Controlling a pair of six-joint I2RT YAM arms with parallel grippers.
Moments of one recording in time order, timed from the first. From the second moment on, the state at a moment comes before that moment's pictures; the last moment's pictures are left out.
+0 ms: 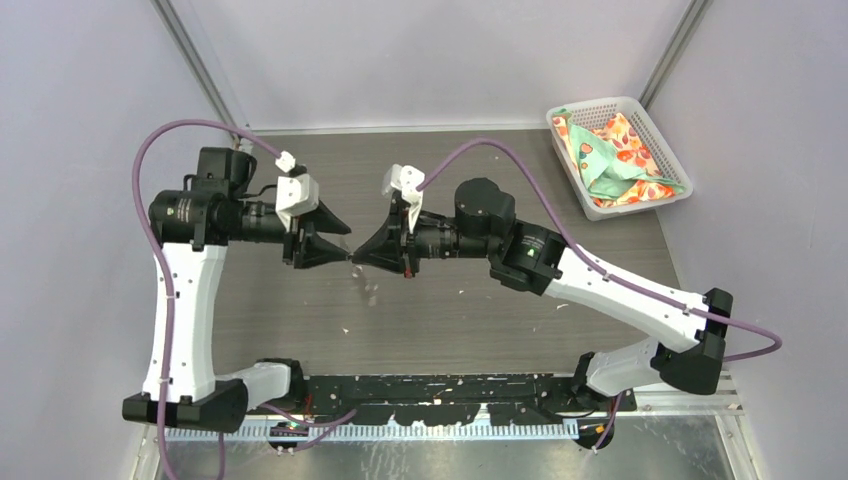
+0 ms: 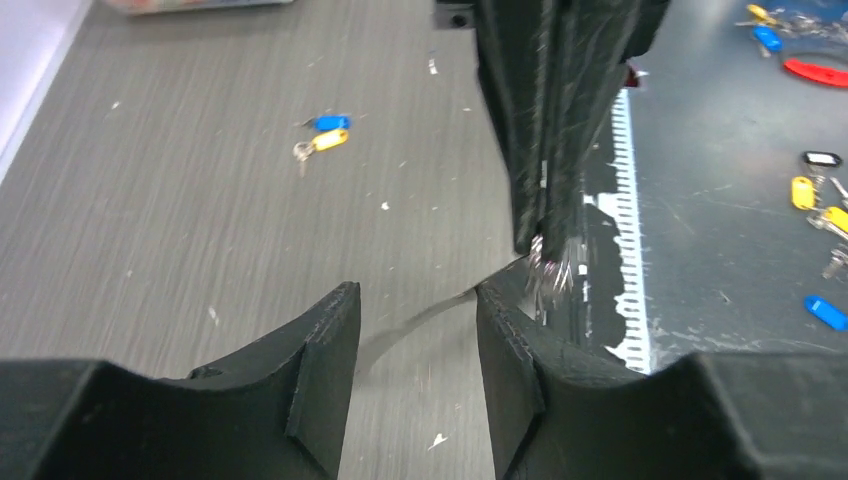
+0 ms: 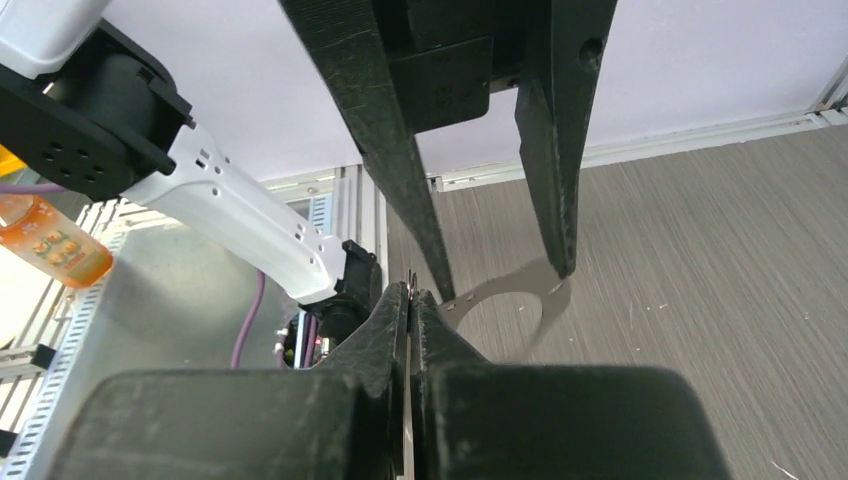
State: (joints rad) left arm -0.05 1.20 1.69 -1.55 1.19 1.06; right arm 1.08 1.37 1.41 -0.08 -0.42 0.14
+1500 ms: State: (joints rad) left arm -0.21 0.97 1.53 -1.36 1.11 0.73; right arm 1.15 1.31 1.38 -0.21 -0.37 0.04
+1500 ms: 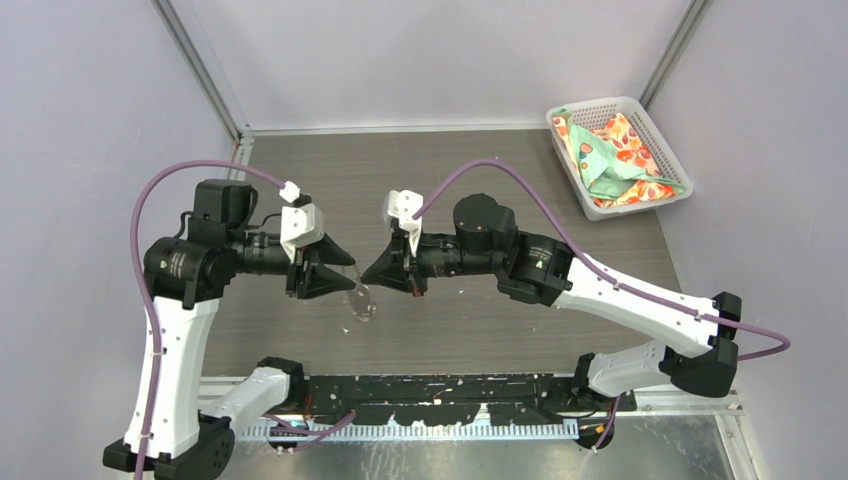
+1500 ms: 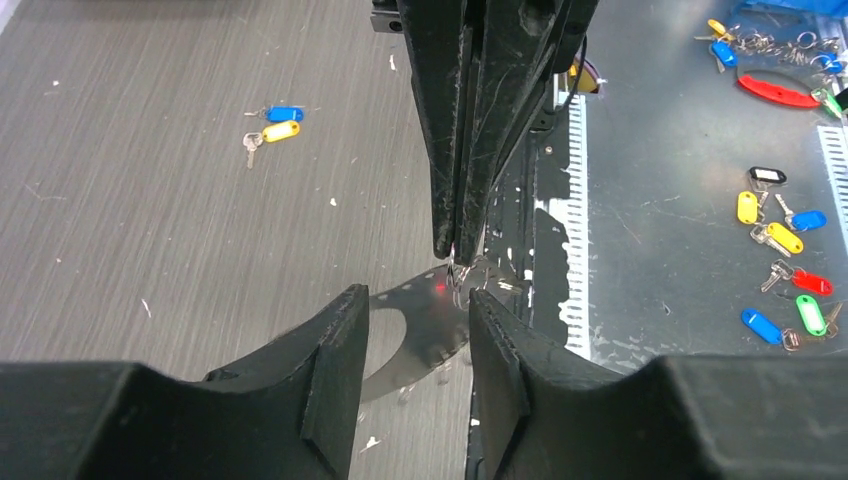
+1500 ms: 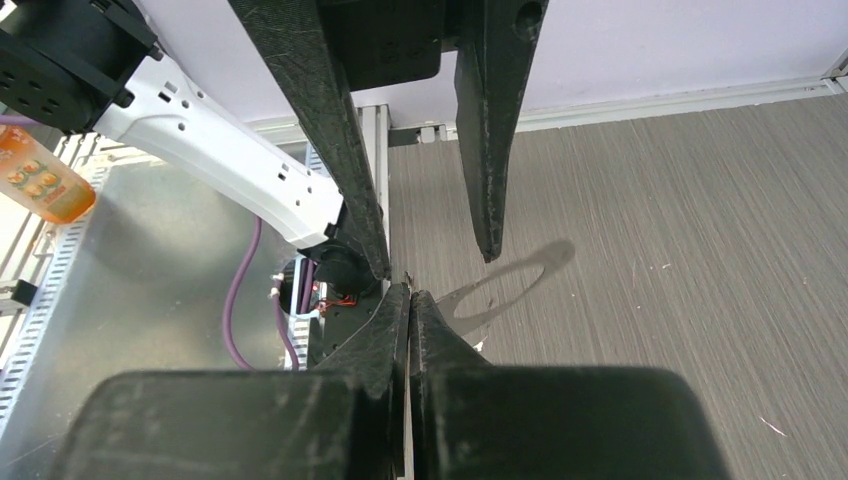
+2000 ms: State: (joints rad) left arm -0.26 1.00 1.56 -1.43 1.12 0.77; right arm 1.16 1.34 1.41 -0.21 -0.37 0.04
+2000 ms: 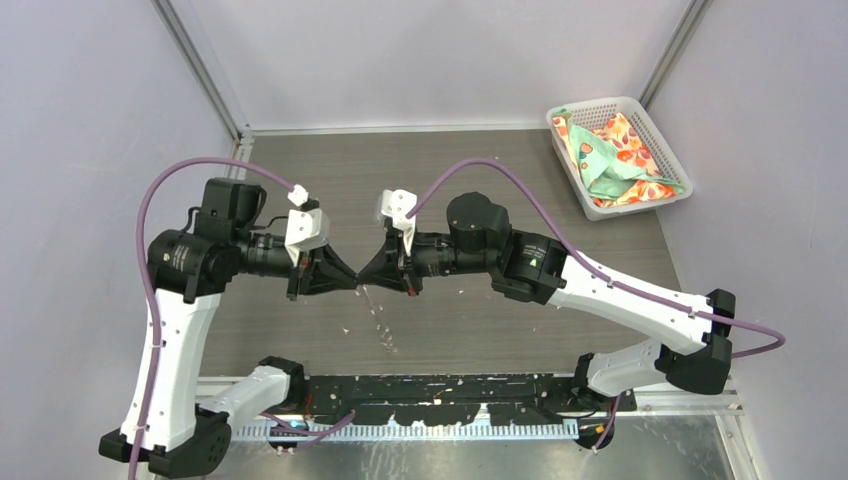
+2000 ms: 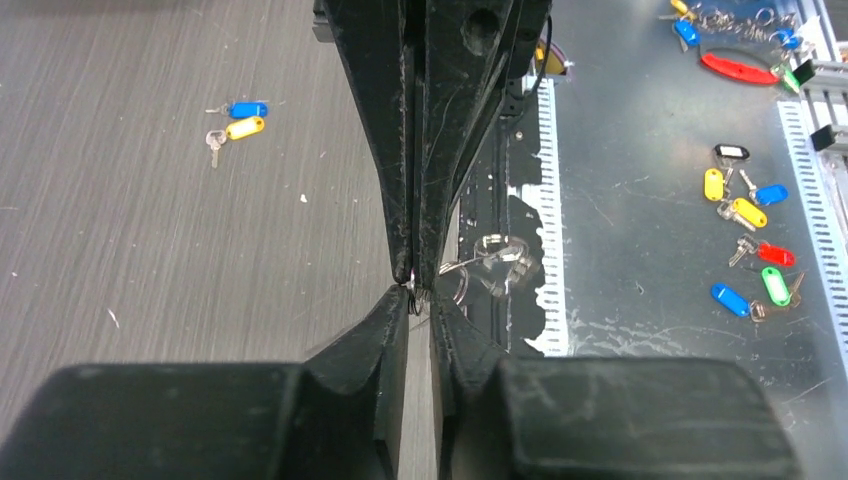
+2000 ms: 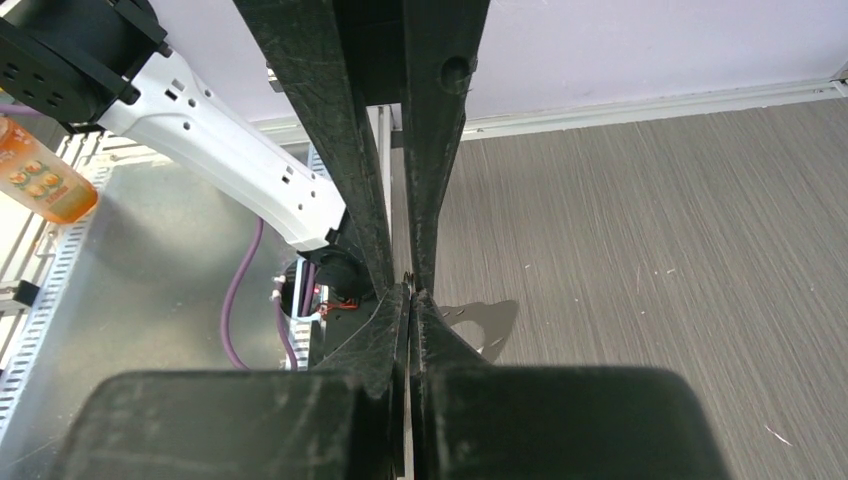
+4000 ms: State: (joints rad) left arm -0.29 0.63 1.29 -1.14 1.28 1.28; right arm 1.17 1.16 1.27 -0.15 -0.42 -0.10
